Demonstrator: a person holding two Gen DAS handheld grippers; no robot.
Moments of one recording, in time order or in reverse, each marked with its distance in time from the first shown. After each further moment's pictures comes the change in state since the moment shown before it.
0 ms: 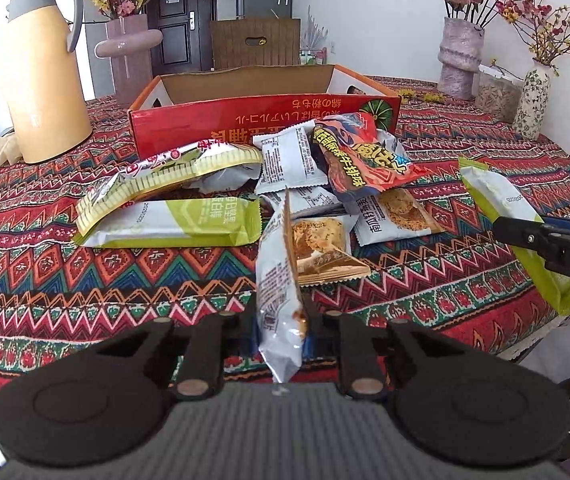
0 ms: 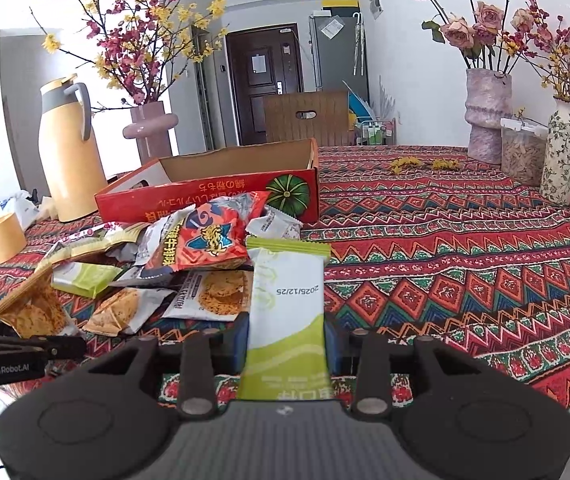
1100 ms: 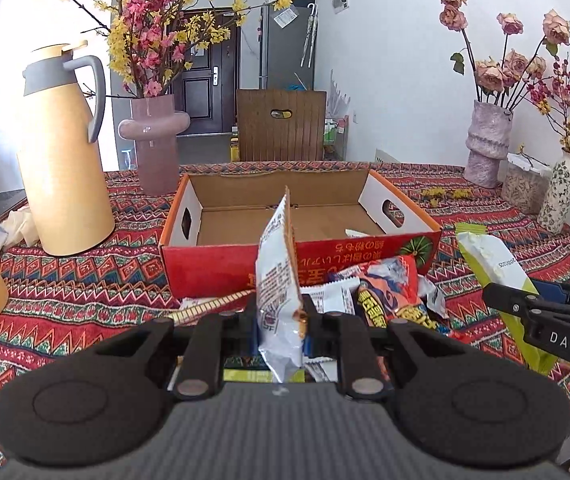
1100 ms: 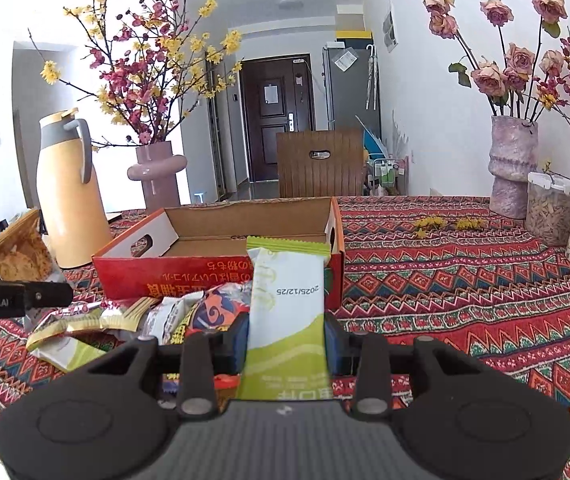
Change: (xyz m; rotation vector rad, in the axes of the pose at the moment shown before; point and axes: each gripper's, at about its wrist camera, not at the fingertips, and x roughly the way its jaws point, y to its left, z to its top) left arm 0.005 0.029 0.099 -0.053 -0.186 0.043; right arm 0.046 0.014 0.075 -0.038 -0.106 0.020
